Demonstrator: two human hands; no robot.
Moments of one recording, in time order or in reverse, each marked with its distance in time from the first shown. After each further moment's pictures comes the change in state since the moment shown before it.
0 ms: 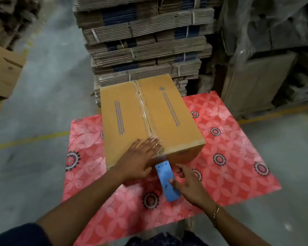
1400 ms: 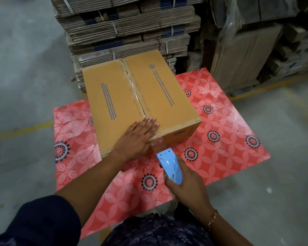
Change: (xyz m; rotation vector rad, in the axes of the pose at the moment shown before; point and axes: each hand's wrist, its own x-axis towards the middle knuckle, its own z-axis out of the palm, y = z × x) left_hand 0.021 -0.017 0.041 0.110 0.126 0.057; right_hand -0.065 -0.055 0.027 -0.170 0.160 0.214
